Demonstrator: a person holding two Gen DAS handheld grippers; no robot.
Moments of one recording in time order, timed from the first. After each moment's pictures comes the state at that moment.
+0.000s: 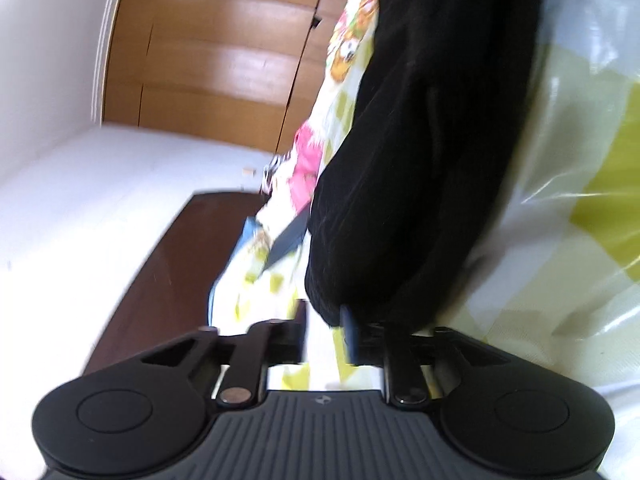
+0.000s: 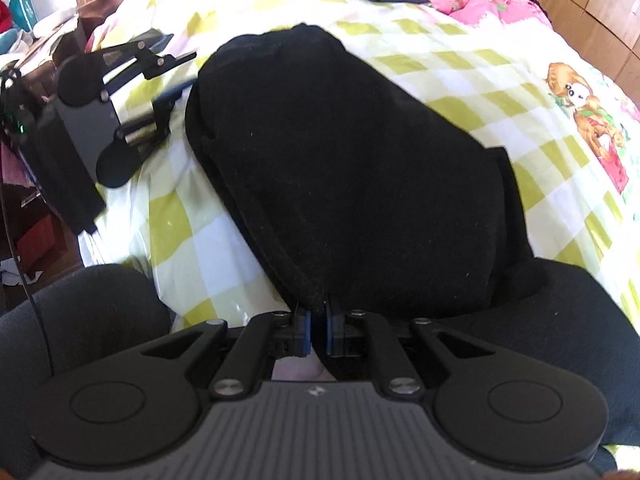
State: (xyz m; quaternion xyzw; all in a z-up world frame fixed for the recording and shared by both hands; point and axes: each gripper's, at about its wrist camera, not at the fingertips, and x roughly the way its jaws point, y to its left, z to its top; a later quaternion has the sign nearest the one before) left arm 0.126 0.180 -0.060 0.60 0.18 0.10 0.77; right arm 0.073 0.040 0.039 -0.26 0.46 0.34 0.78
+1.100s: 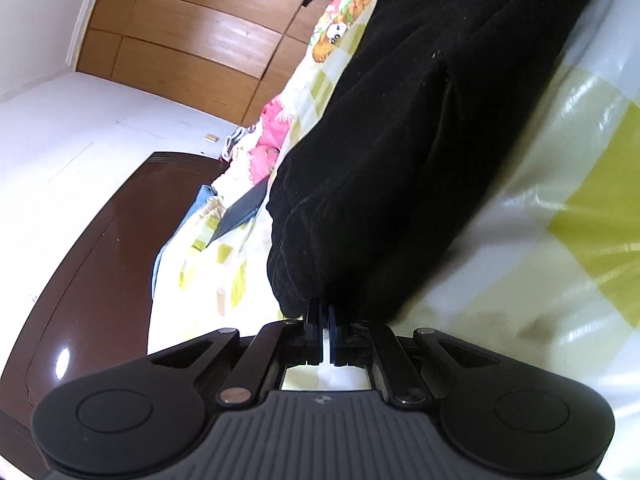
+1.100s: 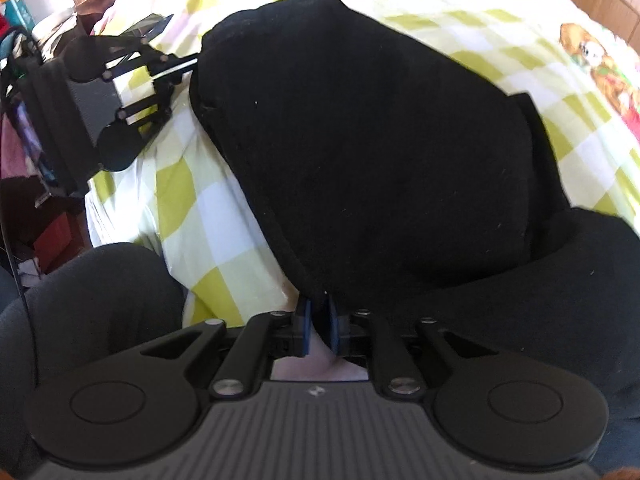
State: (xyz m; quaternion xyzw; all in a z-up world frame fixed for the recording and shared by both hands) left arm 0.116 0.188 -0.061 0.51 0.26 0.07 0.81; right arm 0.075 0.037 0.010 -0.22 0.51 0.35 0.76
